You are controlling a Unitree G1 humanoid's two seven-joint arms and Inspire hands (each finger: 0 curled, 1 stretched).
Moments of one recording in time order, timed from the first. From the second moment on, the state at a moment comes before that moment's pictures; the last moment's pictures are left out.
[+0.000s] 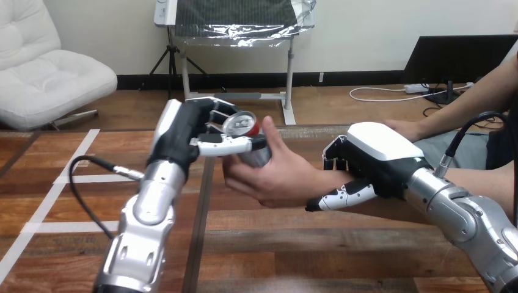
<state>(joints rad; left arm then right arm) -0.41 0.13 -0.07 0.24 0.20 0.21 -0.05 -0.47 -0.58 0.33 0.49 -0.58 -0.34 0.16</state>
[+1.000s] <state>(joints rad) -0.47 0.09 -0.13 0.32 0.22 0.17 -0.06 -0.44 -0.58 0.32 0.49 -0.58 -0.32 0.16</state>
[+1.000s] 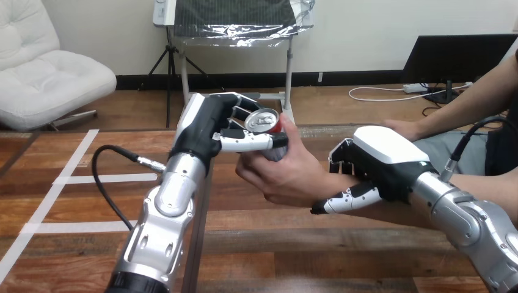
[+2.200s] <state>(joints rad) -0.42 0.08 -0.14 0.31 0.20 0.12 -0.14 -0.38 -0.60 0.26 0.43 -0.47 -0.30 0.29</state>
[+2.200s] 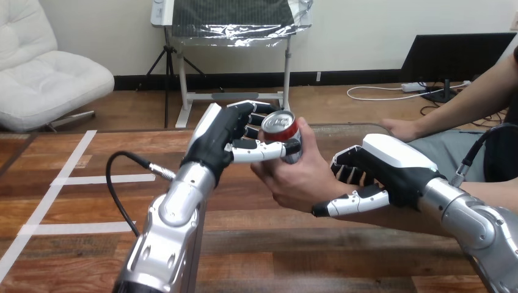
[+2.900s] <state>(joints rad) -0.32 0.10 -0.14 0.22 0.20 0.09 -0.14 -0.35 -0.59 0.22 0.39 -0.41 -0.32 0.24</state>
